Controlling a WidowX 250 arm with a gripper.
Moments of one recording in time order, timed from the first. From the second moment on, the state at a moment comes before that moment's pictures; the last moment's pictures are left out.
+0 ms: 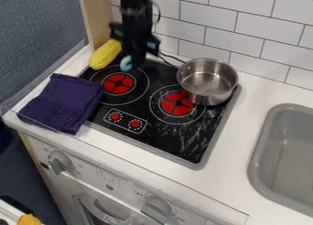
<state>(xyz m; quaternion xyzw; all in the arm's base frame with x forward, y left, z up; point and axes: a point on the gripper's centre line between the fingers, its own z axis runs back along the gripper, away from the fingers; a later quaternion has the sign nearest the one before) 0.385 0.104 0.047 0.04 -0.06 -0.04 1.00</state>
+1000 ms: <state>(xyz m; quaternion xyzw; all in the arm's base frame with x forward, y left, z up) 0.253 0.173 0.052 0.04 -0.03 0.02 1.00</state>
